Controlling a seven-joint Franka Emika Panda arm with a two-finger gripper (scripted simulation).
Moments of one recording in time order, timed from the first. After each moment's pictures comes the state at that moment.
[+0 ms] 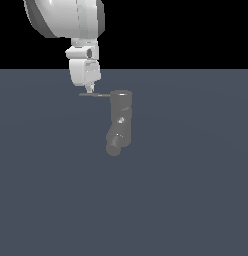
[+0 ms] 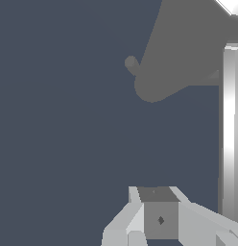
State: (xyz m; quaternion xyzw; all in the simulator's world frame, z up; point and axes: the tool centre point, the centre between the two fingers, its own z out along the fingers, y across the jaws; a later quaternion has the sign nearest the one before) arm 0.113 0.131 0.201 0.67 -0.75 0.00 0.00
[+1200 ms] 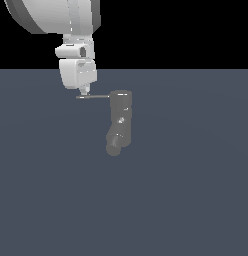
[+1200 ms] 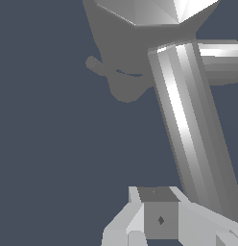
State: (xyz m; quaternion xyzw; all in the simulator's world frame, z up) arm 0.060 0.136 0.201 0.67 -0.75 0.00 0.00
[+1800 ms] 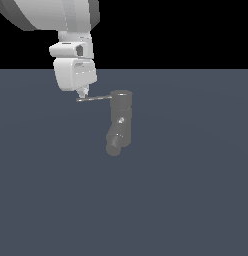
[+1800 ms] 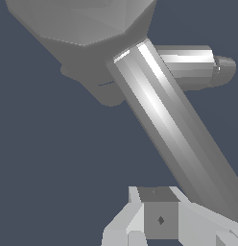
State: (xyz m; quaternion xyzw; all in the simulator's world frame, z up) arm 0.026 0.133 0.201 0.66 -0.75 0.00 0.00
